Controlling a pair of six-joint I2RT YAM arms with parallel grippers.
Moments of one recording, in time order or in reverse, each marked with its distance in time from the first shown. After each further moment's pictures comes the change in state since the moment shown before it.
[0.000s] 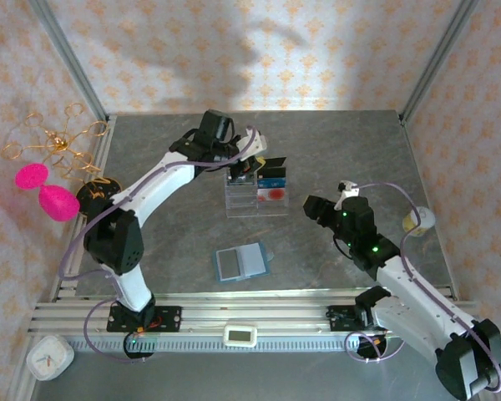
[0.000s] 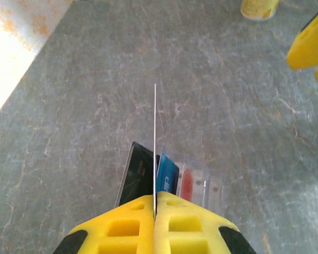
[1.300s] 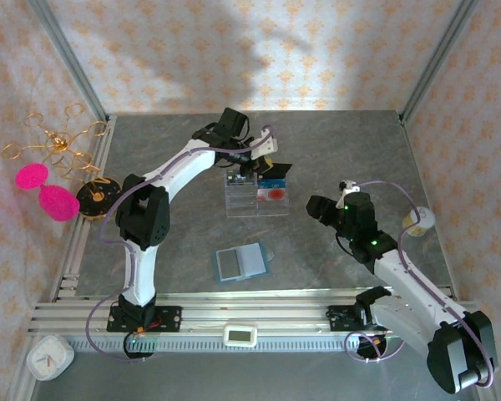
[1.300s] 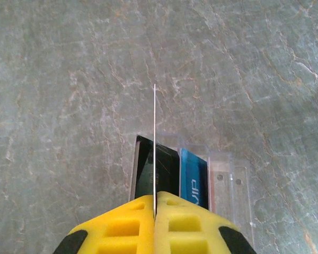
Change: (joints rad) left arm -0.001 0.253 0.199 -0.099 0.028 0.090; right arm -0.069 0.062 0.000 0.001 -0.082 -0.024
